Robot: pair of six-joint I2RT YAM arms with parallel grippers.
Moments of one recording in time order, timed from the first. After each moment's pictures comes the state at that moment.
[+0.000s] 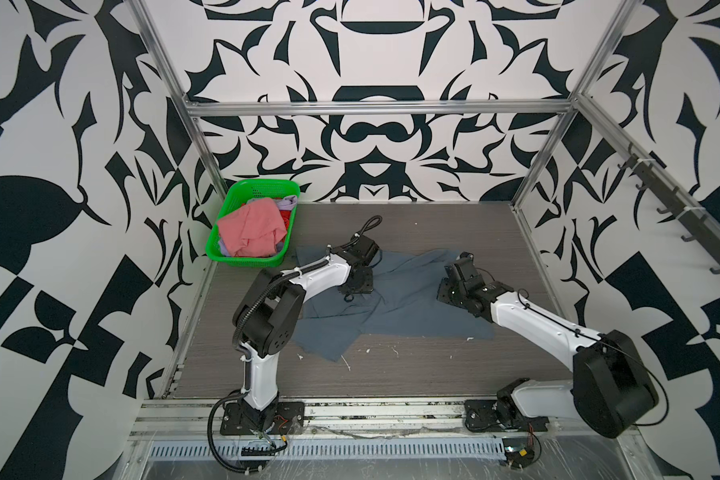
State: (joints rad) left arm -0.67 1.94 1.34 -0.64 -0.07 -0.60; right arm 0.44 1.33 0.75 -0.40 0.20 0.69
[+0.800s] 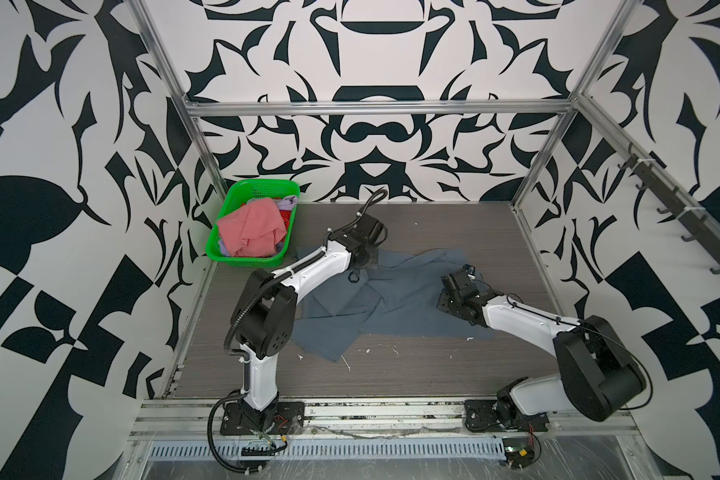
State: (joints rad) left arm -0.65 1.91 1.63 -0.65 -0.22 -0.42; right arm 0.44 1.42 0.66 -0.32 0.26 0.78
